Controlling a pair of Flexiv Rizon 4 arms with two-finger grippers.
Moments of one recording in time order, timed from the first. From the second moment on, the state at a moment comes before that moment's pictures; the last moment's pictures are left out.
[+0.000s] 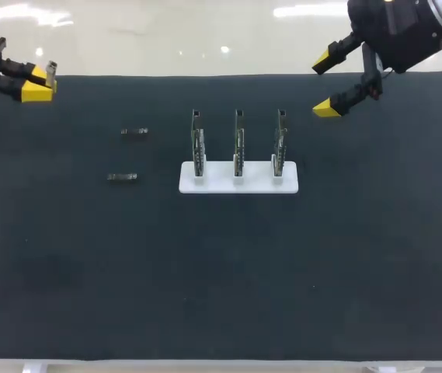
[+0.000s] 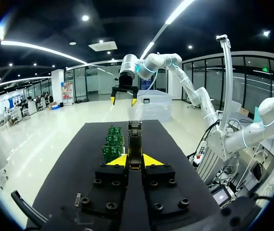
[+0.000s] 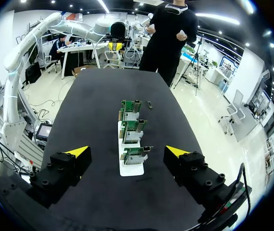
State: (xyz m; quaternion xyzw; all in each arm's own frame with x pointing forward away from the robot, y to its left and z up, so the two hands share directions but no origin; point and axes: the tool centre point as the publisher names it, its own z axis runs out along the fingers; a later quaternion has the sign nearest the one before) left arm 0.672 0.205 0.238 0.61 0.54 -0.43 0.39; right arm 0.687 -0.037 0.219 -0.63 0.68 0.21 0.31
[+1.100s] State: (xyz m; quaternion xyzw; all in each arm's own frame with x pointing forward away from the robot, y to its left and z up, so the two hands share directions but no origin) left arm 0.697 0.054 0.224 0.53 0.44 -0.49 0.53; right arm 0.687 -0.037 0.219 -0.63 0.68 0.21 0.31
